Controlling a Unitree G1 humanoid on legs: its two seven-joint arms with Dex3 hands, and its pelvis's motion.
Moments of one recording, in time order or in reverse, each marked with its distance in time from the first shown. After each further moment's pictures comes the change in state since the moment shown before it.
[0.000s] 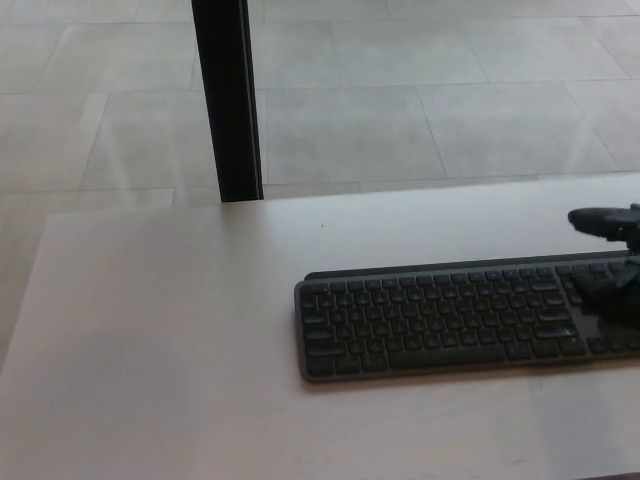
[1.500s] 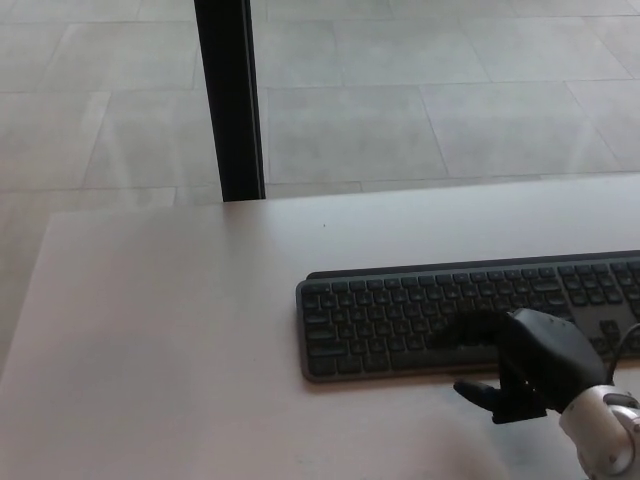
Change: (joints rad) left_arm -0.007 0.021 -0.043 0.008 -0.007 0.000 0.011; right_arm -0.065 0.038 0.373 0.168 -0.544 -0.130 -0.038
